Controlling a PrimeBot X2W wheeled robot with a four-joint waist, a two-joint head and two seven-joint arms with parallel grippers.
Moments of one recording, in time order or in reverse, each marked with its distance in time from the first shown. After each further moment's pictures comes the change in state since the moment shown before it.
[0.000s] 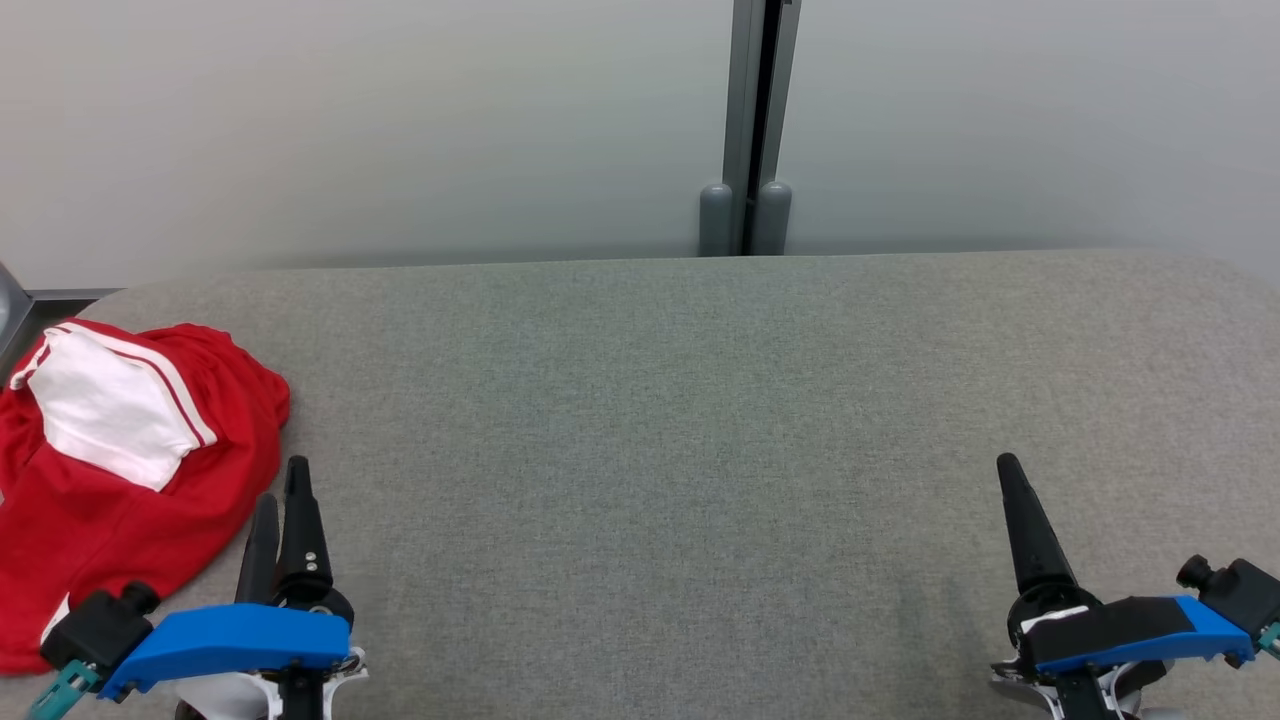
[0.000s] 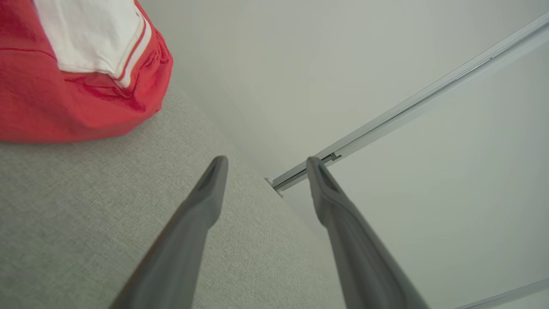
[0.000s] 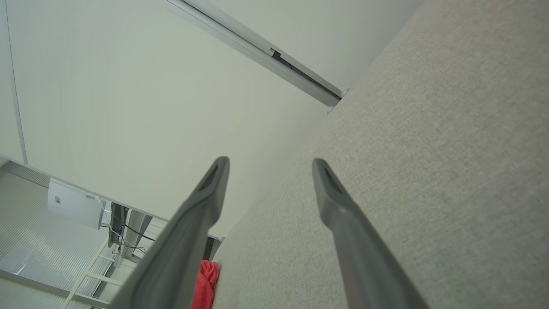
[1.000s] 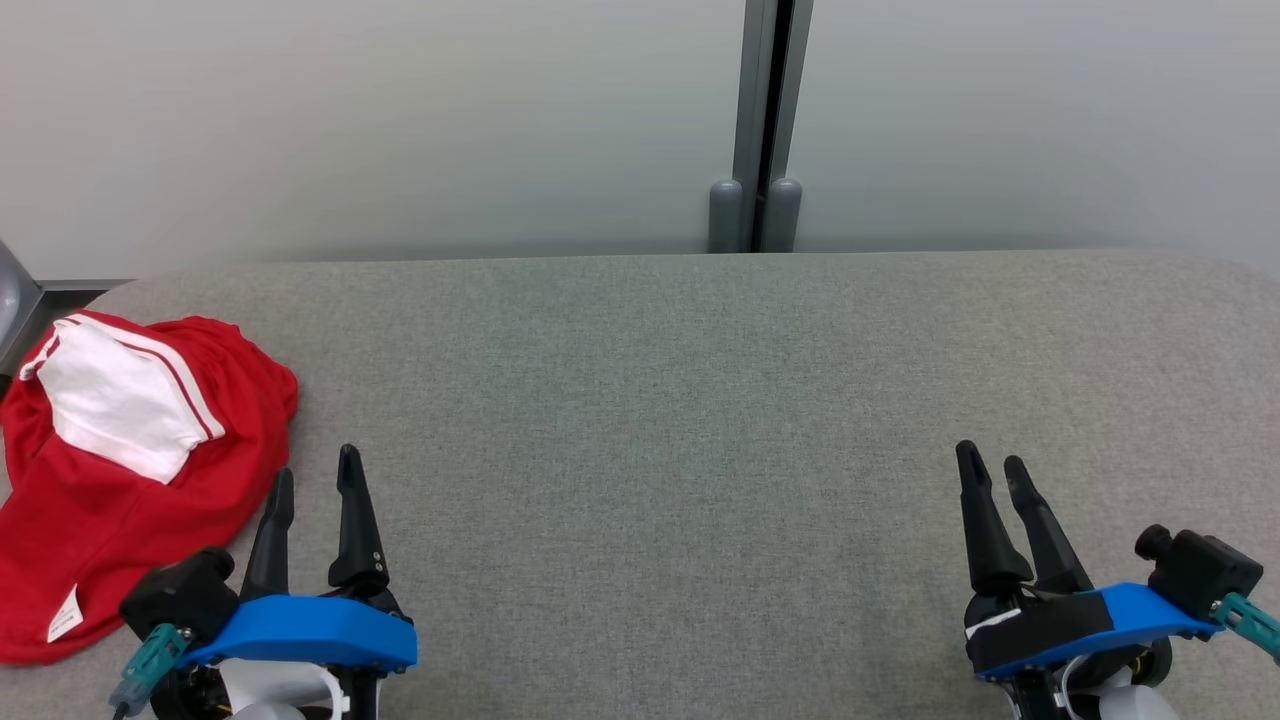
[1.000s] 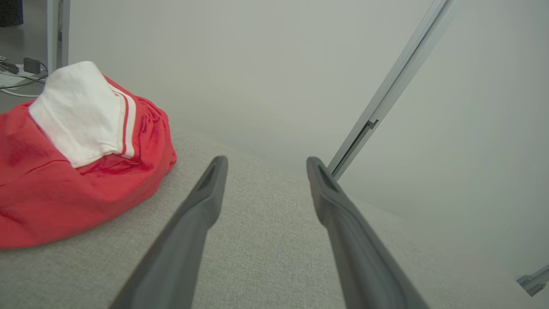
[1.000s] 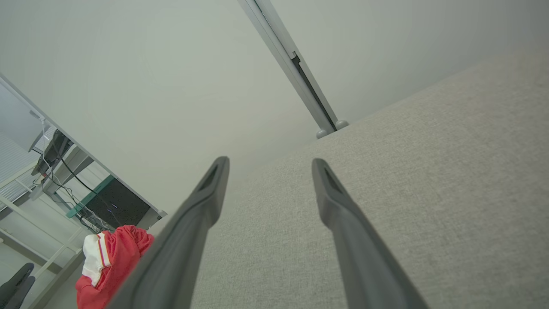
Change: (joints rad) left arm -0.021 0.012 -0.083 0.031 0.459 0.050 -0.091; right arm -0.026 -0.001 0.045 0.004 -0.409 0.001 -0.088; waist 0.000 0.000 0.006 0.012
